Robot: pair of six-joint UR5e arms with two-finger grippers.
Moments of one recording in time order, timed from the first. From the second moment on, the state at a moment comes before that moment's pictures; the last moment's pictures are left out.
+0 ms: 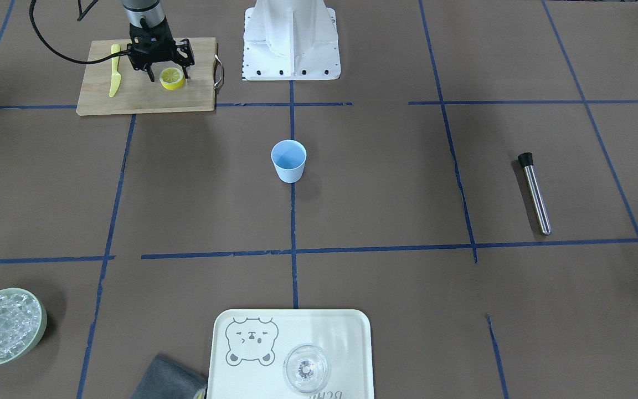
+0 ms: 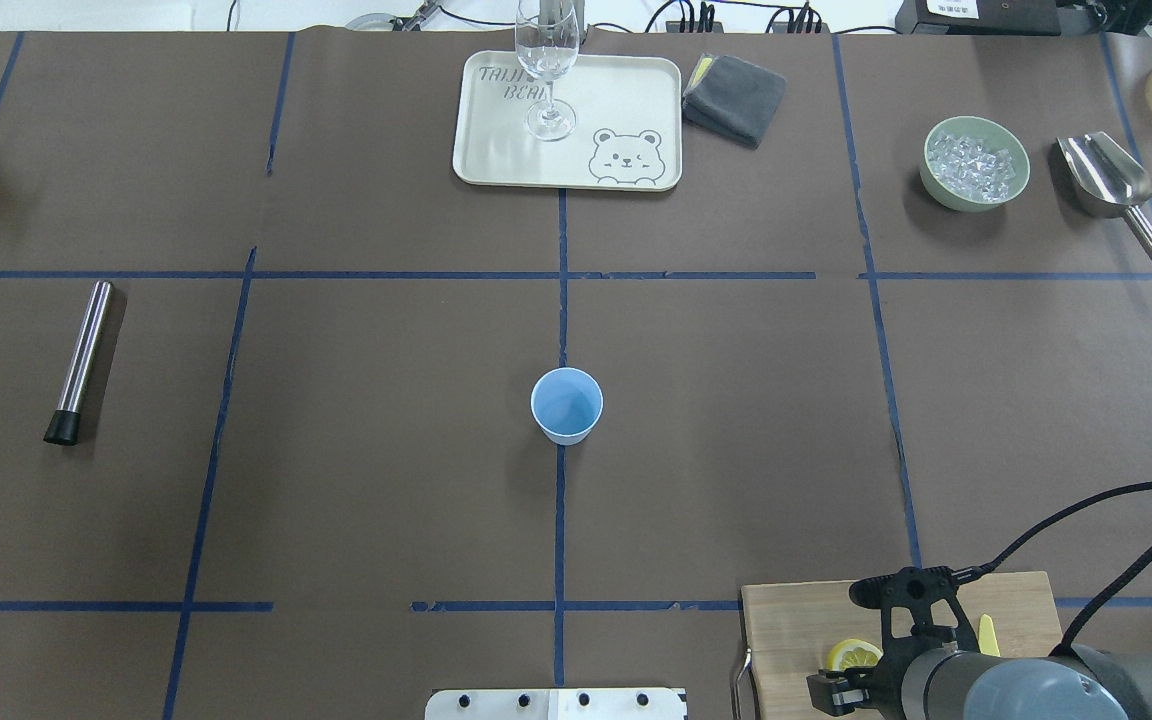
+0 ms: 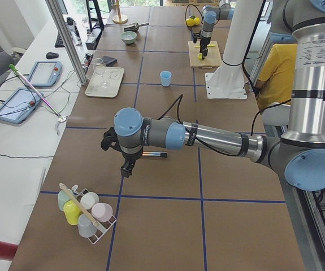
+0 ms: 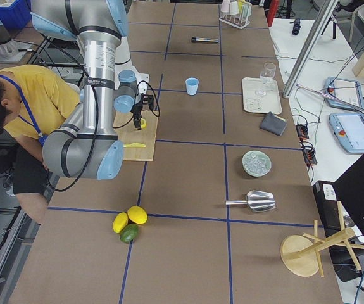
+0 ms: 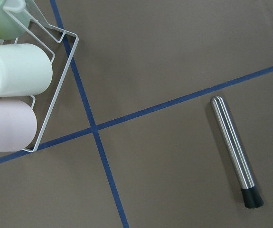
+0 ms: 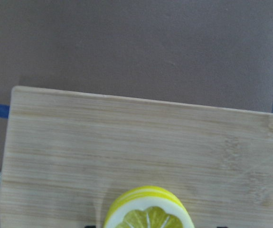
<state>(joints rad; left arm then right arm) -1.57 -1.57 -1.76 -1.53 -2.45 0.22 -0.01 -1.72 2.20 -1.31 1.51 1.45</state>
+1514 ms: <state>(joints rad) -1.57 -1.57 -1.77 -1.53 -2.45 0.22 -0.01 -1.77 2.29 -1.30 1.53 1.45</state>
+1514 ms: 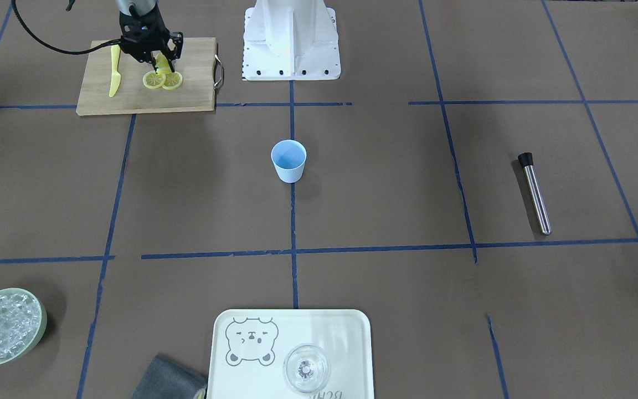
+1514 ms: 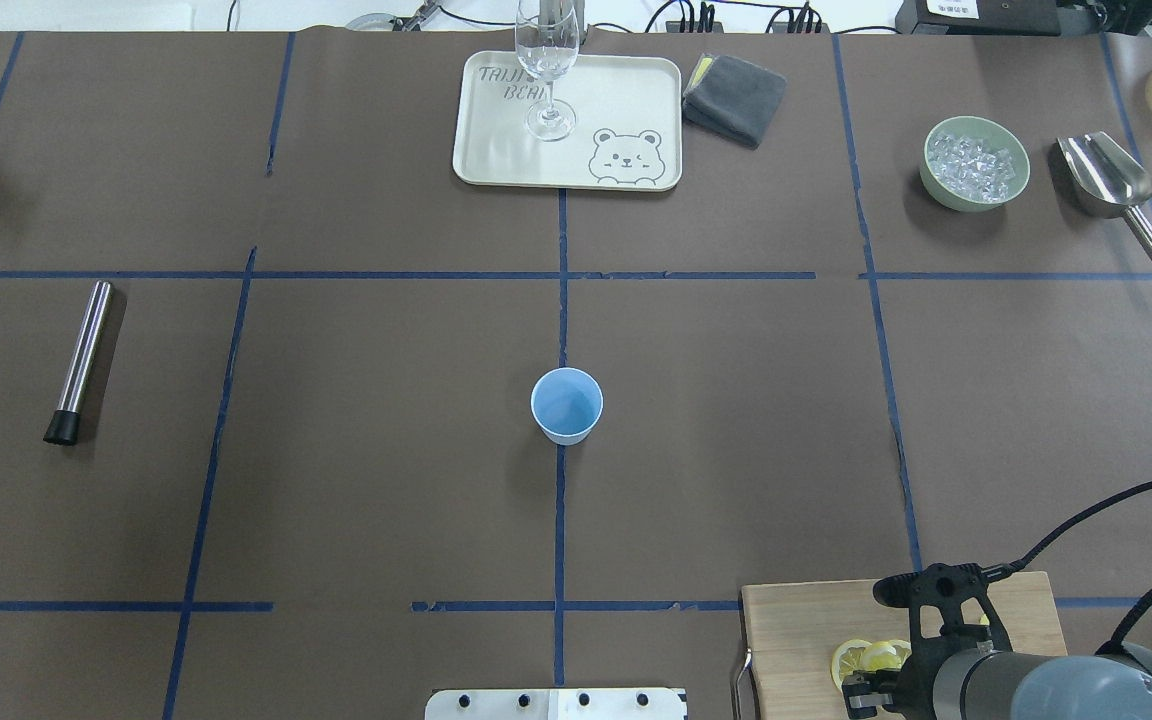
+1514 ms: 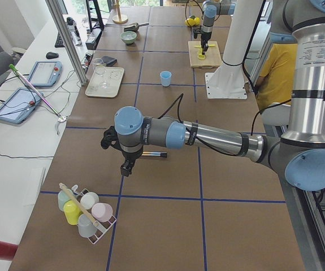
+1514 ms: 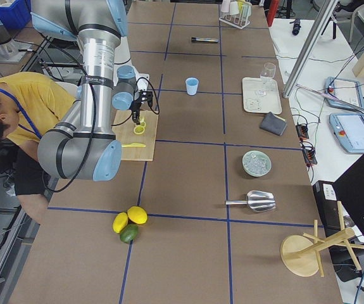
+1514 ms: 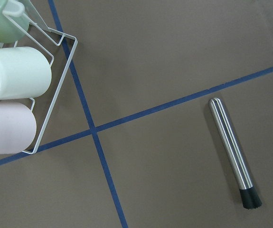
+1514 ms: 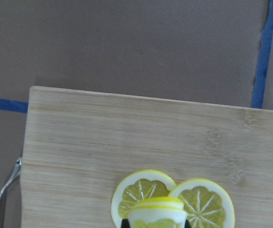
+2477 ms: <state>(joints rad) -1.57 -1.57 -1.76 -1.53 -2.45 0.22 0.30 -1.40 2.24 -1.42 1.64 1.45</state>
